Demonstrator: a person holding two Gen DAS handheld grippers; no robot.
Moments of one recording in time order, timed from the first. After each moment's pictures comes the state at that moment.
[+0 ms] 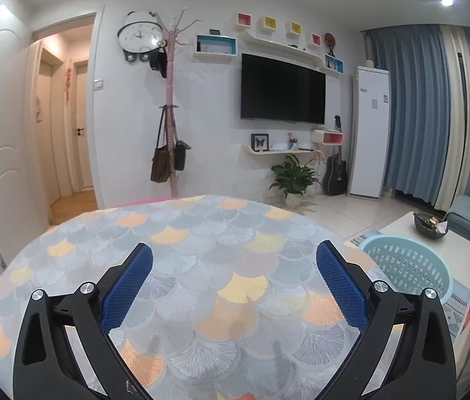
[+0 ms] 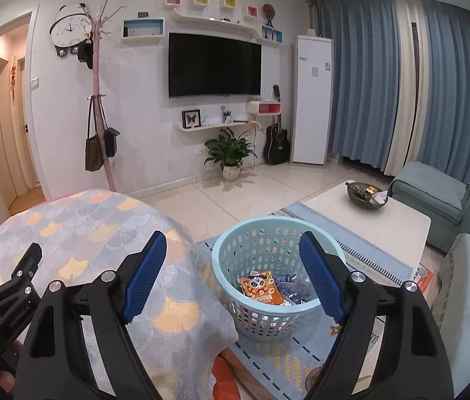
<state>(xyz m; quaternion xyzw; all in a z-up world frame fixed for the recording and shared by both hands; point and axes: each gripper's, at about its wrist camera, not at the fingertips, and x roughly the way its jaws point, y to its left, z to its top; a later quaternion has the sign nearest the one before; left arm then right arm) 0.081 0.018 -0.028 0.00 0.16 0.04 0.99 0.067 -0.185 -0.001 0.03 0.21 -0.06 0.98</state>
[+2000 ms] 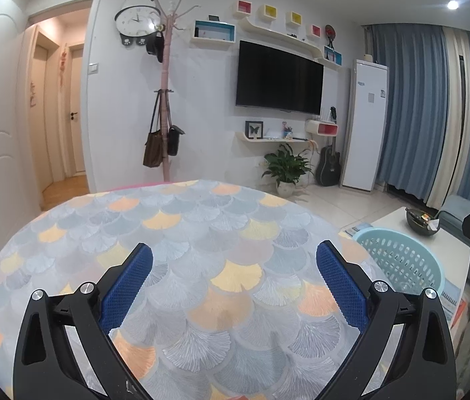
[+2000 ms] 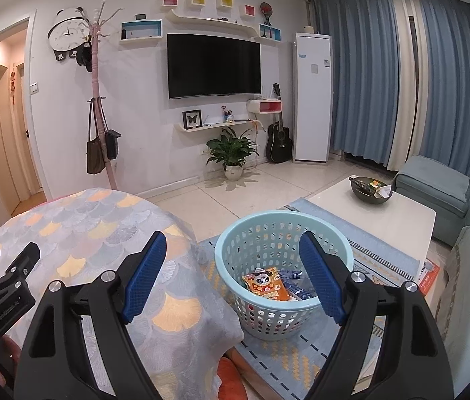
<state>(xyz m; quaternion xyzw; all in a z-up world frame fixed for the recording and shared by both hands) 0.087 0.029 -0.035 -0.03 0.19 0.02 0.98 0.073 -0.188 -0.020 0.05 0.21 -0.06 0.97</state>
